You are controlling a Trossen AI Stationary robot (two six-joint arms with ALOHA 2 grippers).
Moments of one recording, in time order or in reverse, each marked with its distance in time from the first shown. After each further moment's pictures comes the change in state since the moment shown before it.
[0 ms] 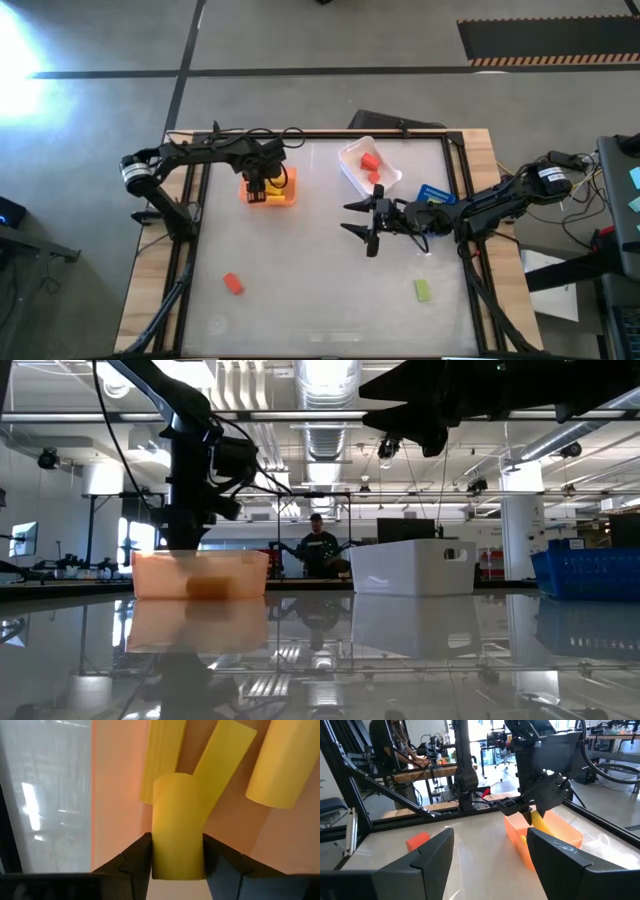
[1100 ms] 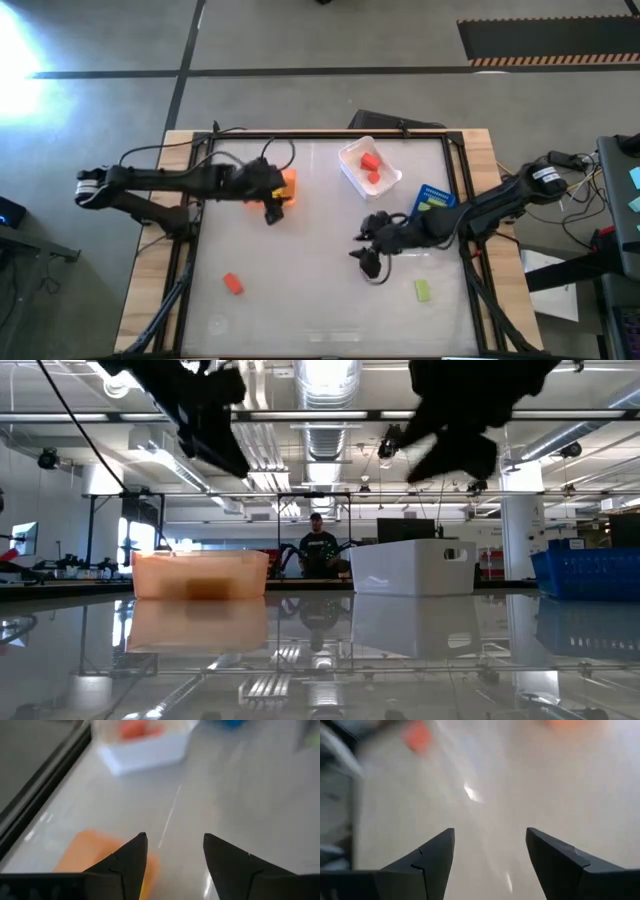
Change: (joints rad) left arm -0.422 -0.413 -0.110 0.434 -0.027 -0.514; right arm 0.132 0.050 0.333 -1.004 -0.085 0.598
